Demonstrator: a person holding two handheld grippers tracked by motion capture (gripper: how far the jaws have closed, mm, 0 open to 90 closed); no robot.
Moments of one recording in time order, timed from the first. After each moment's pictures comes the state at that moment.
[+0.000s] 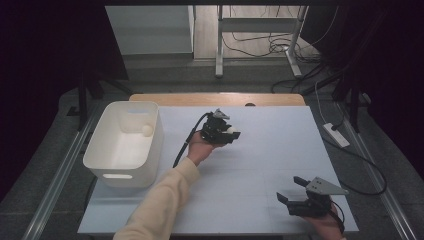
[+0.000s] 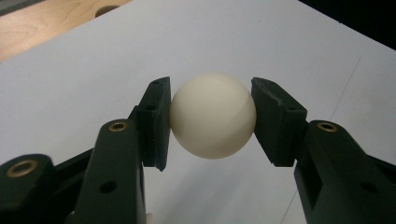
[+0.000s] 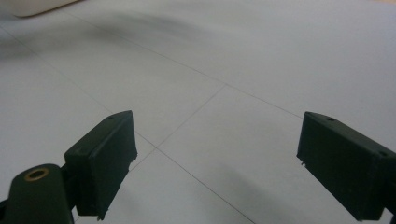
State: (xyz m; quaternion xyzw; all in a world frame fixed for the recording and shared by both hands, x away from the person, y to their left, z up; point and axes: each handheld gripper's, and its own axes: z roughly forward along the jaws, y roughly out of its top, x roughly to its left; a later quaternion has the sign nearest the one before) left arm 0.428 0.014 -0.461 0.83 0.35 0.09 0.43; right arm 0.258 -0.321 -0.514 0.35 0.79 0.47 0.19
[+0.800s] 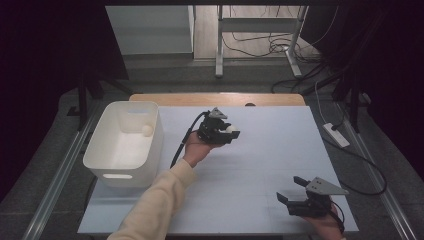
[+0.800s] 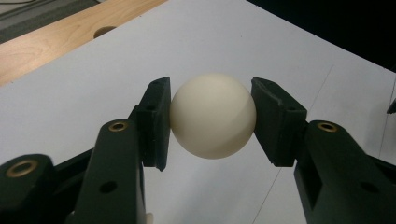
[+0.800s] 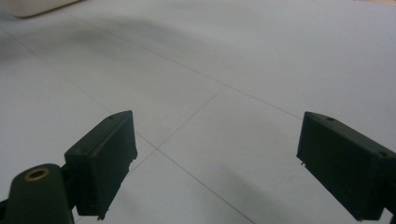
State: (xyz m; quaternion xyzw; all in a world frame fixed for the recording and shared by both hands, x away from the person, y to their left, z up) left arm 0.411 0.022 -0.442 0.82 0.34 0.10 0.45; right arm 0.257 -0.320 -0.514 0.35 0.79 0.46 0.20
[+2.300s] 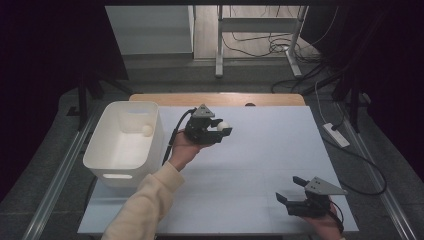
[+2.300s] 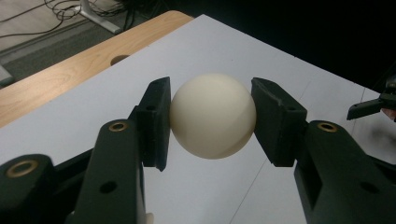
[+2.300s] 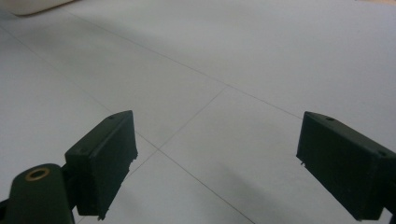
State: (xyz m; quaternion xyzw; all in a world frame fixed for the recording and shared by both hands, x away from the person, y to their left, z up) left arm 0.380 0.055 -0.407 0.80 0.32 0.12 0.48; right arm 0.257 -0.318 -0.513 0.35 0.79 0.46 0.20
